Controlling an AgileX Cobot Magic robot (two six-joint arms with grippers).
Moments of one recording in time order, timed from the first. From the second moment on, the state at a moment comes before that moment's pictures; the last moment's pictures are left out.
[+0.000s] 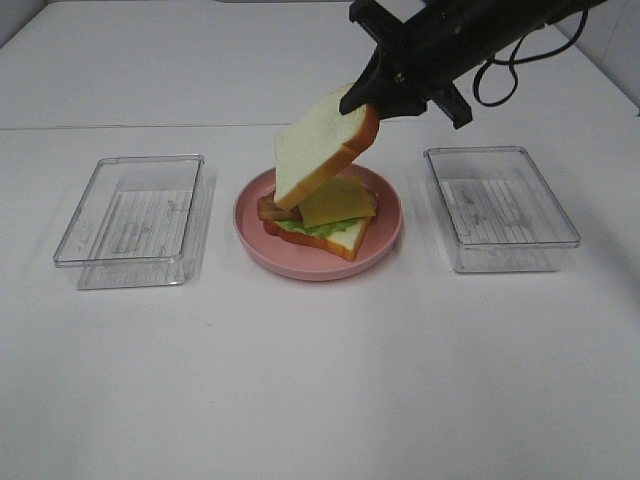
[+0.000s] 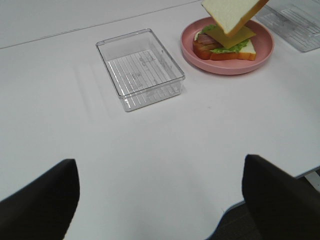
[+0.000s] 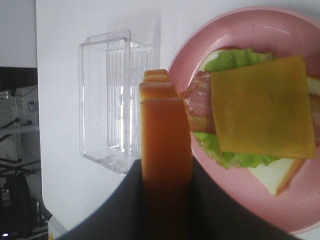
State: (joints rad) left arm -0.25 0.00 -0.51 -0.08 1.05 0.06; right arm 0.23 2.07 -1.62 0.84 0.87 -0.19
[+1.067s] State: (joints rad) left arm -0.25 0.00 -0.51 -0.08 1.05 0.06; right arm 0.23 2.23 -1.58 1.00 0.72 -0.23
